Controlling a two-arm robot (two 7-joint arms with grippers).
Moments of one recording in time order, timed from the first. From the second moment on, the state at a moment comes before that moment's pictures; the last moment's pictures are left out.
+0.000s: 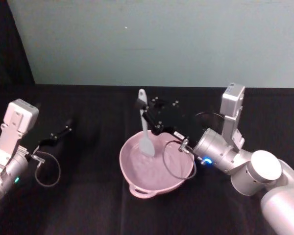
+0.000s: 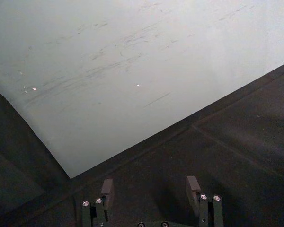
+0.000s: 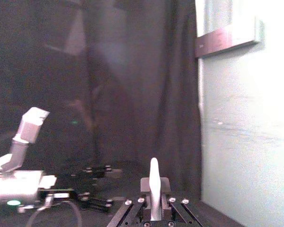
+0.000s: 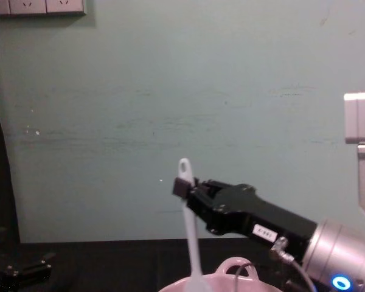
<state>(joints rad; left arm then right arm) -0.20 0.60 0.45 -1.41 -0.25 -0.12 0.03 0.49 0.19 -0.49 -1.00 0.54 -0.45 0.79</state>
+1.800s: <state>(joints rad) -0.20 0.60 0.45 -1.41 -0.25 -0.12 0.03 0.50 0.19 -0.53 -1.01 0.52 -0.41 0.79</state>
